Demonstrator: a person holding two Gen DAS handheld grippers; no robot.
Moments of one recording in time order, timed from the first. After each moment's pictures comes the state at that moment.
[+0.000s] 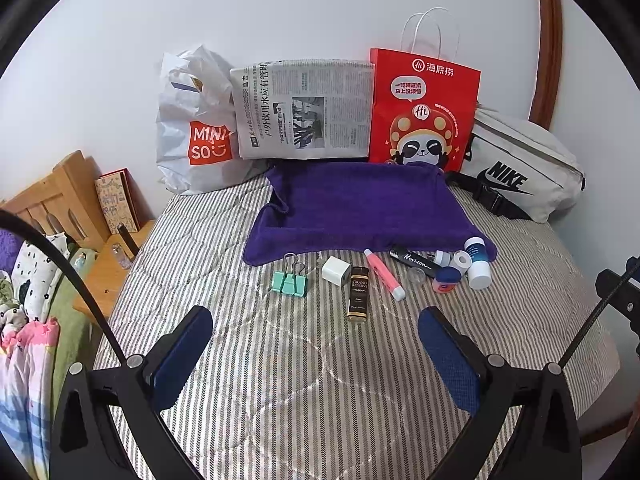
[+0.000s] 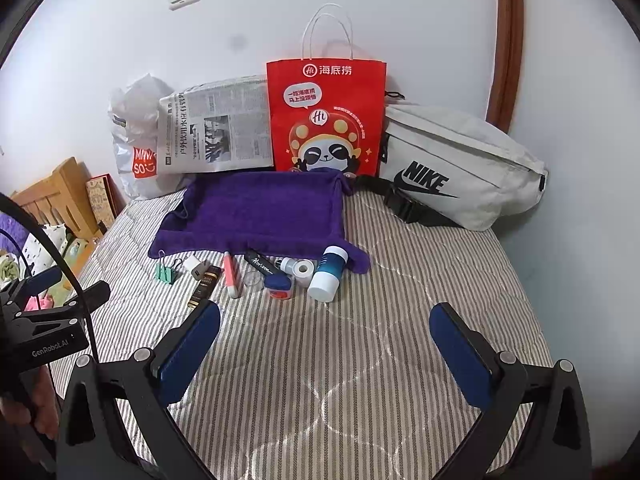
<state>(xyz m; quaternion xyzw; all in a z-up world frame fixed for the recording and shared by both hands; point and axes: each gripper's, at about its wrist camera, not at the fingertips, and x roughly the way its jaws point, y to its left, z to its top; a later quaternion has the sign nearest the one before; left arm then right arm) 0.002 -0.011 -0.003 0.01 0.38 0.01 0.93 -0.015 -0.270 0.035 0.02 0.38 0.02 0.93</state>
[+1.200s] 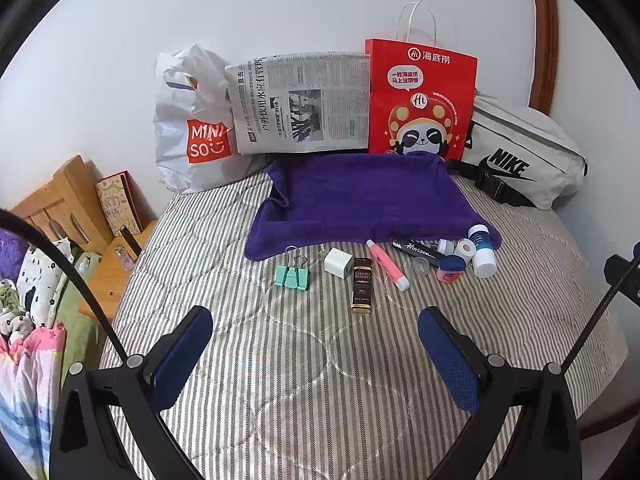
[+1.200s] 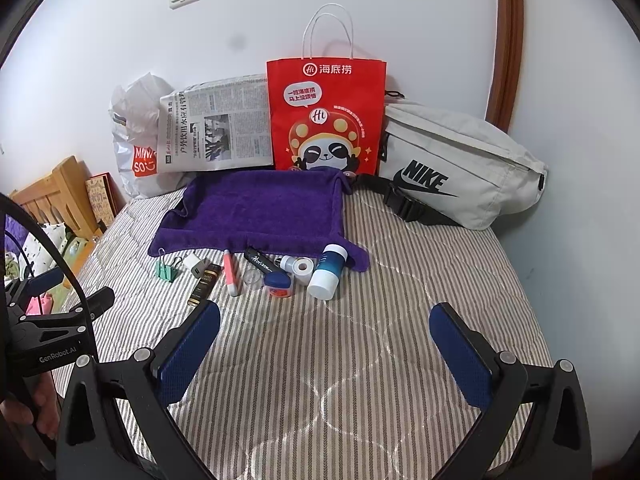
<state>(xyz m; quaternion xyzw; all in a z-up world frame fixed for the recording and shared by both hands) -0.001 -0.015 -0.008 0.03 0.38 0.01 0.92 -0.017 -0.269 0.033 0.01 0.38 0.02 0.93</state>
